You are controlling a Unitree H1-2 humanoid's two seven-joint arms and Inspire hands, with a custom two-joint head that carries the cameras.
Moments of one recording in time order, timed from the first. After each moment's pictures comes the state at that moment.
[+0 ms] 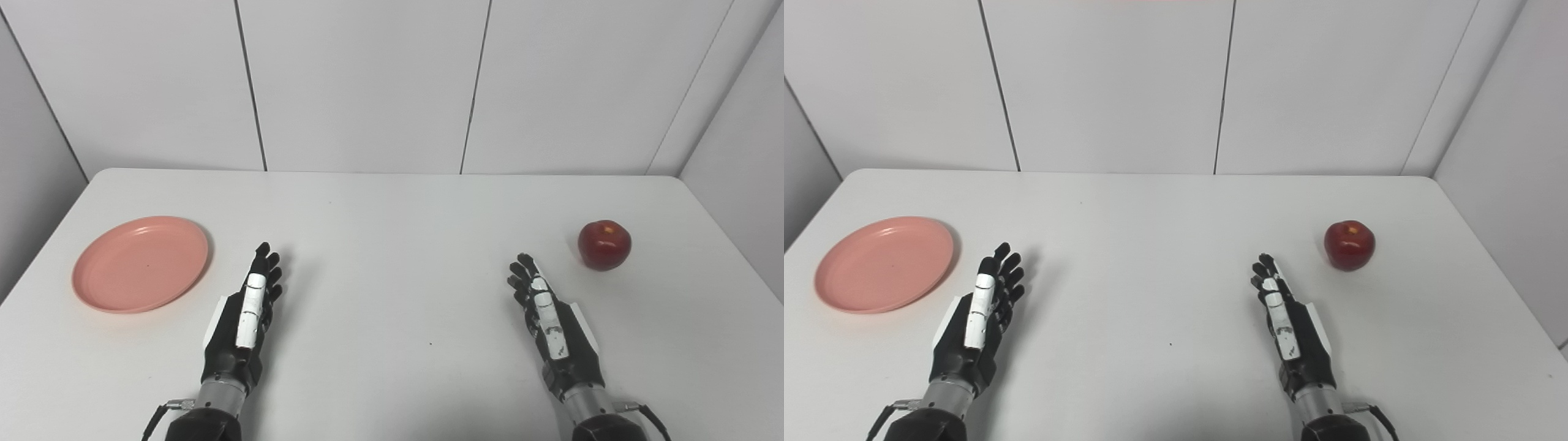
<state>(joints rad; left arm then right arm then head) 0.07 -0.02 -0.02 -0.34 -0.06 0.38 -0.02 0.02 -0.07 0.01 -0.17 0.08 0.18 0.08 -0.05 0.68</state>
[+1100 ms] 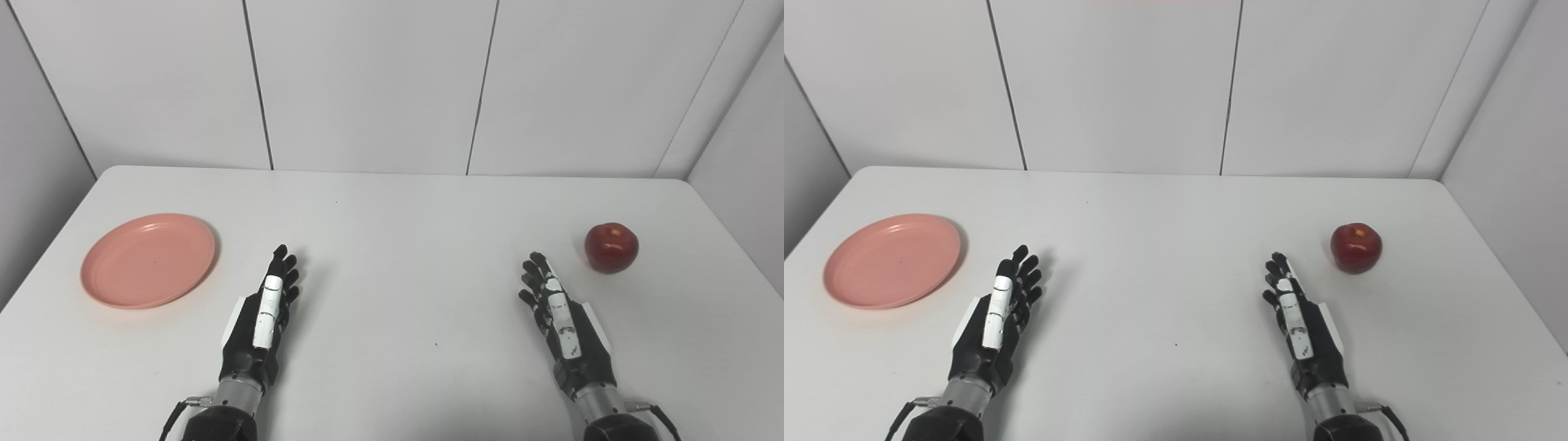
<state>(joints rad) 0.07 -0.03 -0.05 -0.29 -0.07 0.31 -0.01 0.00 -0.10 -0.01 -0.11 0.11 0.13 0.11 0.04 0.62</state>
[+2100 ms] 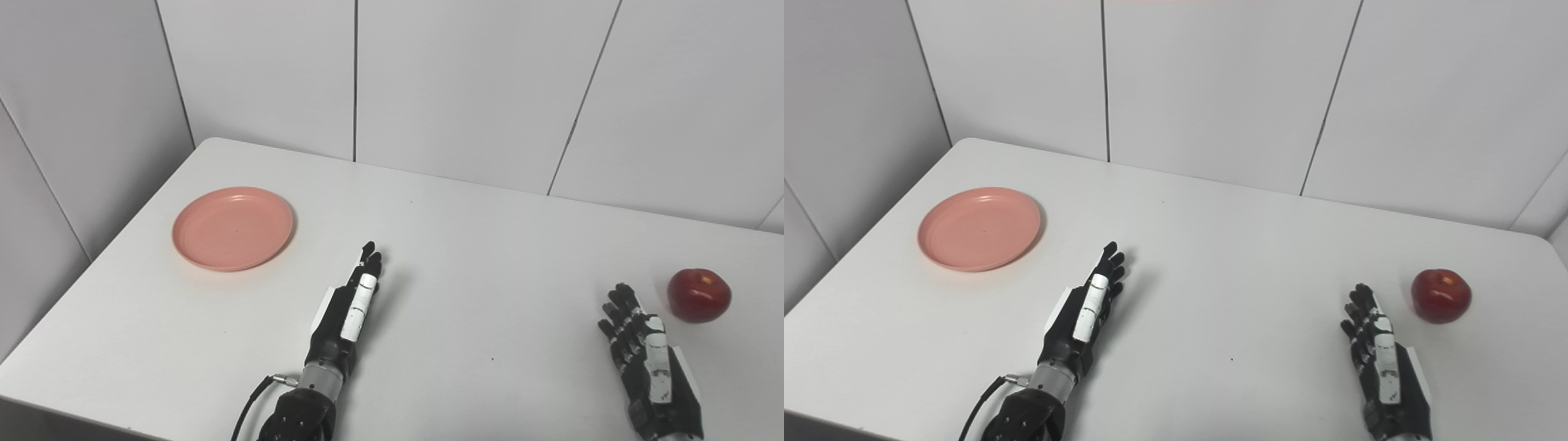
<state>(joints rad) 0.08 -0.08 -0.16 -0.17 -0.01 0.16 0.11 -0.05 -0.17 -0.09 0.02 0.24 0.05 0.23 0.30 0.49</state>
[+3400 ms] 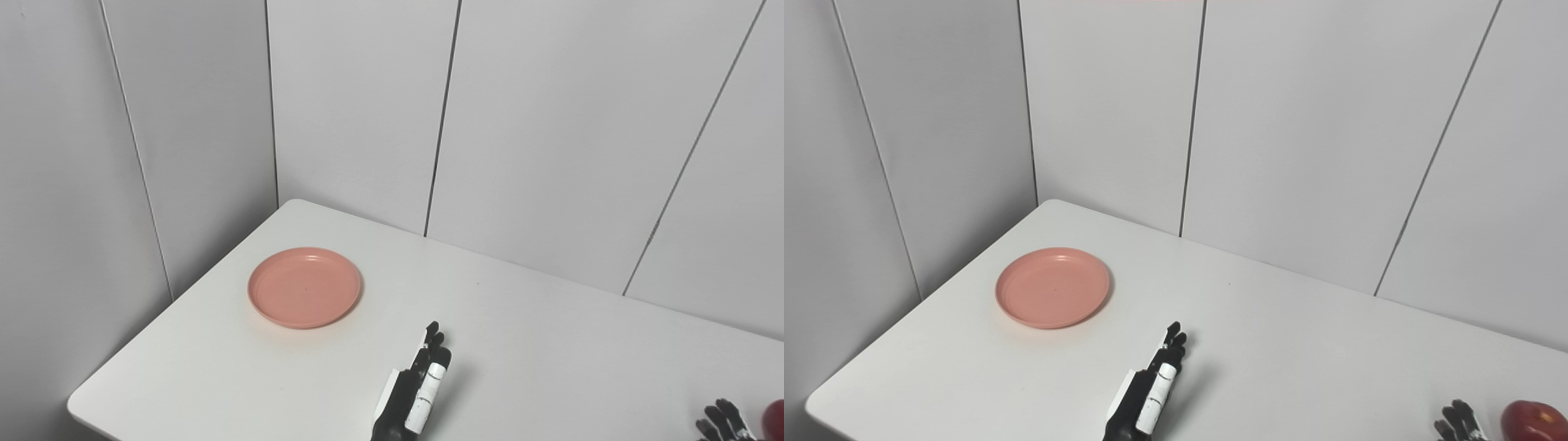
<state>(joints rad) 0.08 -0.16 -0.16 -0.09 0.07 0.06 0.12 -0.06 -0.21 -0.12 0.07 0.25 0.03 0.25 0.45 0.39</state>
